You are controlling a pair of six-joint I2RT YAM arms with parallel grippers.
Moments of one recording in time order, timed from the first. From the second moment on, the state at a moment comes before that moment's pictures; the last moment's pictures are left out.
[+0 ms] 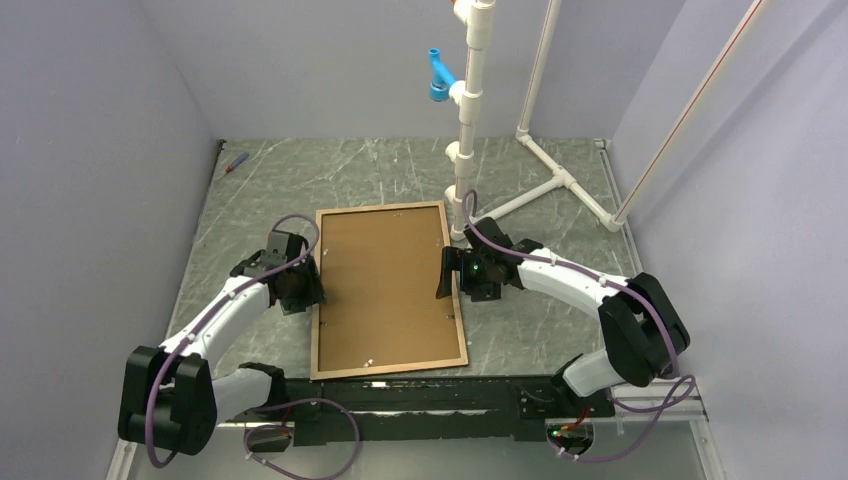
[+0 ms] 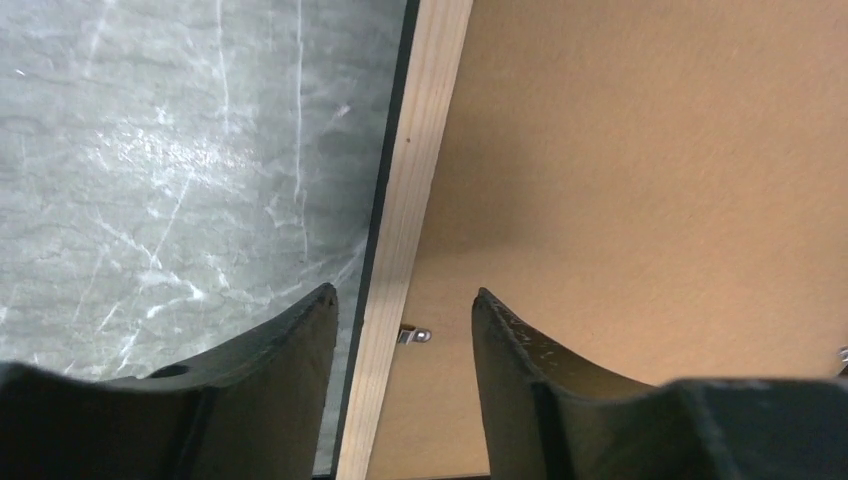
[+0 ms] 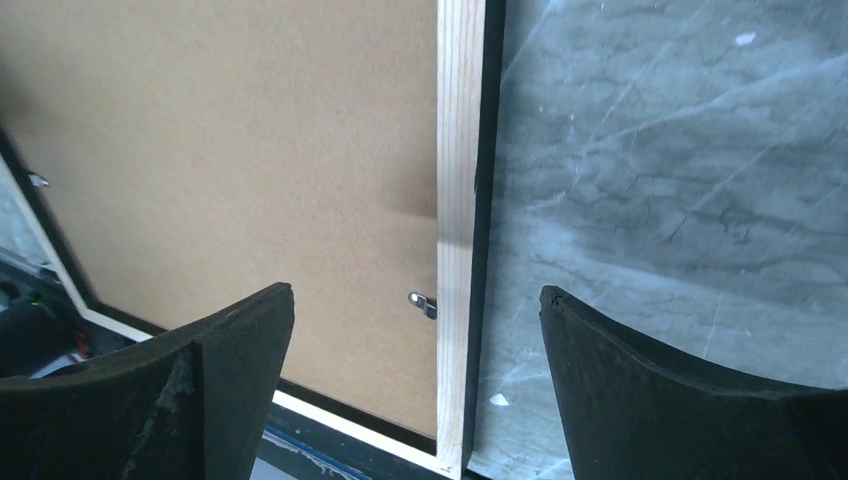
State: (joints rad) left arm -0.23 1.13 0.63 -0.64 0.00 -0.56; right arm 0.64 1.46 0.84 -0.45 -0.16 0.65
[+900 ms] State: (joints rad) left arm -0.16 1.79 1.17 -0.56 -0.08 -0.44; right arm 0.60 1.52 0.84 -0.39 -0.22 0.65
